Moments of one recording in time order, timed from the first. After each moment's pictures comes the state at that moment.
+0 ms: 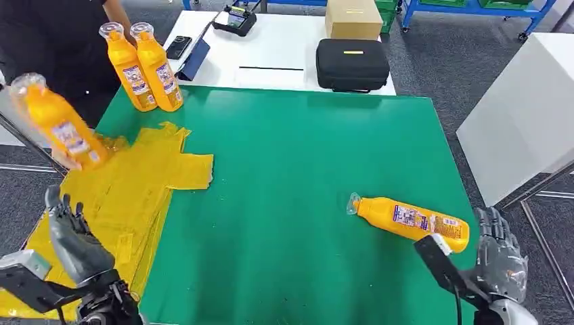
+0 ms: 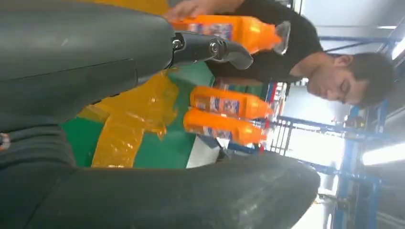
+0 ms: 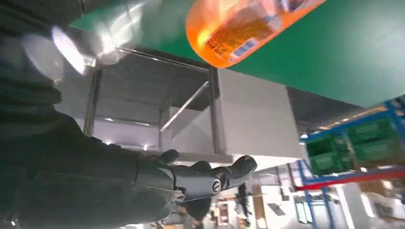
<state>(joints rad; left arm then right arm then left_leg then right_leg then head) 0.16 -0.19 -0.10 -1.66 0.09 0.48 -0.54 0.21 0.17 -0.60 -1.77 1.31 0.18 -0.15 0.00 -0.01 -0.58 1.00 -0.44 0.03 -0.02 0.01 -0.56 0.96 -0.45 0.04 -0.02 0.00</state>
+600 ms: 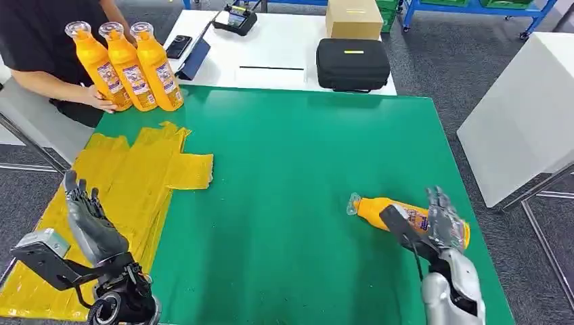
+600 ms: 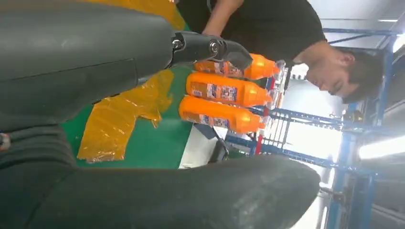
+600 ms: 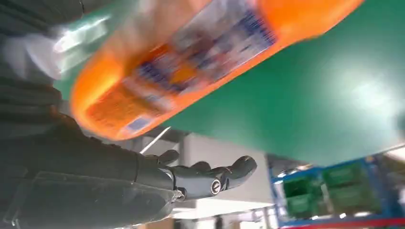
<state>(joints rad) 0.07 -0.18 -0.14 -1.57 0.12 0.52 -0.56 -0.08 0.03 -0.38 -1.20 1.26 0.04 -0.08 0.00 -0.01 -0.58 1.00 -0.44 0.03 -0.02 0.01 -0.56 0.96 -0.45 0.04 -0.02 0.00</state>
